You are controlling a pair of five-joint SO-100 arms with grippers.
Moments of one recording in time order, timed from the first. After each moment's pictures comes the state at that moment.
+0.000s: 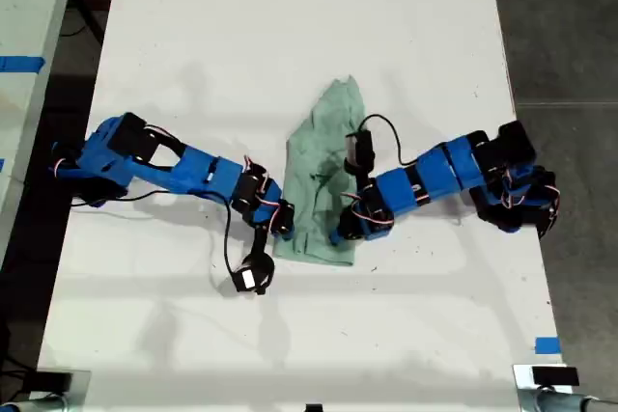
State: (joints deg) arm 0 7.7 56.1 60.1 68.1 -6.7; arm 1 -12.7 71.4 76.1 82.0 9.8
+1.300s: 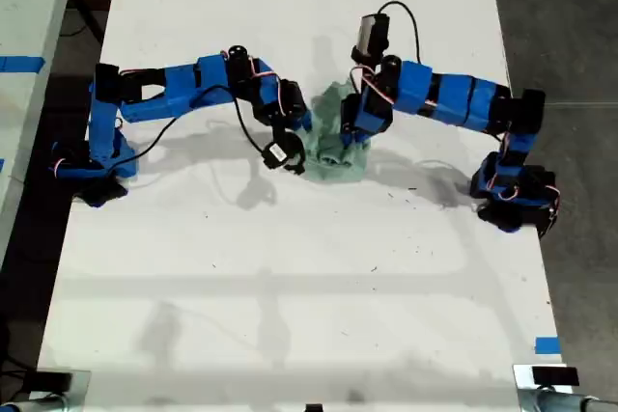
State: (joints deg) arm 0 -22.4 71.9 60.1 68.5 2.6; arm 1 20.0 81.3 60.8 94.9 -15.1
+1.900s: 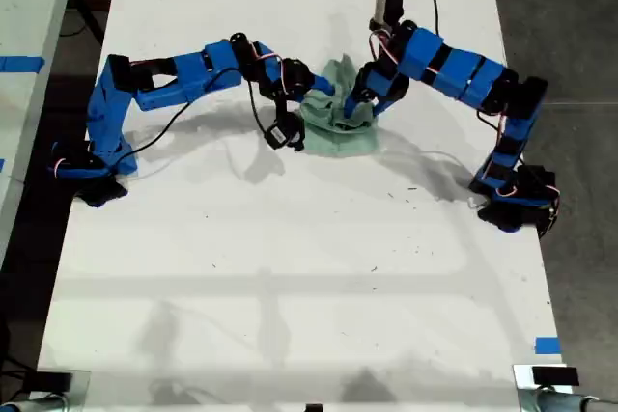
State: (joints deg) arm 0 -33.0 63.6 60.2 56.1 18.6; arm 1 35.3 78.8 61.6 96.9 -30.8
